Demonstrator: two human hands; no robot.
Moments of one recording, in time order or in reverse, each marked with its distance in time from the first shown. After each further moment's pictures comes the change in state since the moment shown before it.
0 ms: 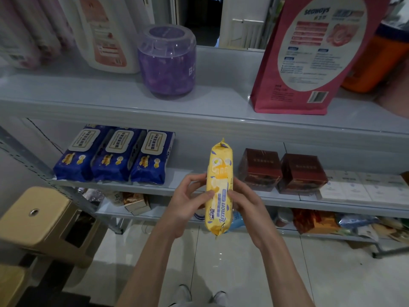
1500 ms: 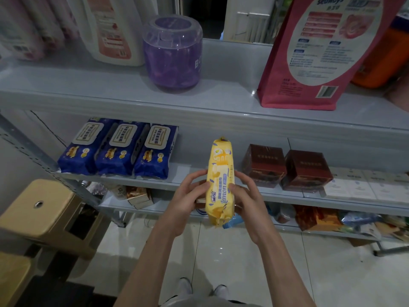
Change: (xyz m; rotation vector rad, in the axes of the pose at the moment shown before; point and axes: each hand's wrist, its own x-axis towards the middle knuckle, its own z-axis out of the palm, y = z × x) left_hand -0.001 -0.007 -0.008 -0.022 -0.003 -0.068; right_hand -0.002 0.000 0.016 0.052 0.076 0.027
